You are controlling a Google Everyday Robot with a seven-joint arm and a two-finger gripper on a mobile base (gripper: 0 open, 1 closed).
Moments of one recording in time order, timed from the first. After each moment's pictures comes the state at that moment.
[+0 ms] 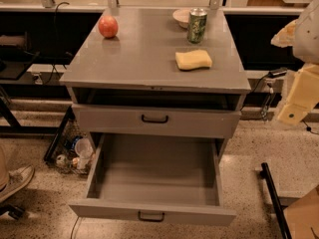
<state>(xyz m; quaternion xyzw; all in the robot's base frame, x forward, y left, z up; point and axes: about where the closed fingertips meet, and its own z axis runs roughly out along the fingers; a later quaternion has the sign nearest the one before) 0.438 -0.212 0.992 -0.60 0.78 -0.05 0.18</state>
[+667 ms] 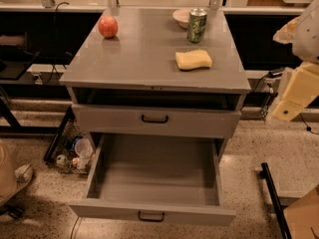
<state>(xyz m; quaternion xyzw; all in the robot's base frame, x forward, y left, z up) 0.445 -0.214 0.995 -0.58 0.78 -0.06 0.21</state>
